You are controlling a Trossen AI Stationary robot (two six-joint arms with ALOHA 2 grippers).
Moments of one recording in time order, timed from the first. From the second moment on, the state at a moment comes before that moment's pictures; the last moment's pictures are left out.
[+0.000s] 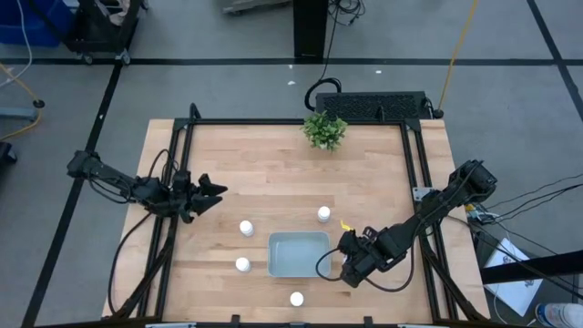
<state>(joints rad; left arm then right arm) -0.39 0.31 0.04 0.54 -0.41 -0.53 0.62 1.65 1.10 -0.77 0.12 1.20</state>
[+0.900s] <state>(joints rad) -0.39 0.31 0.04 0.54 -0.41 -0.53 0.62 1.61 1.10 -0.88 0.15 1.19</state>
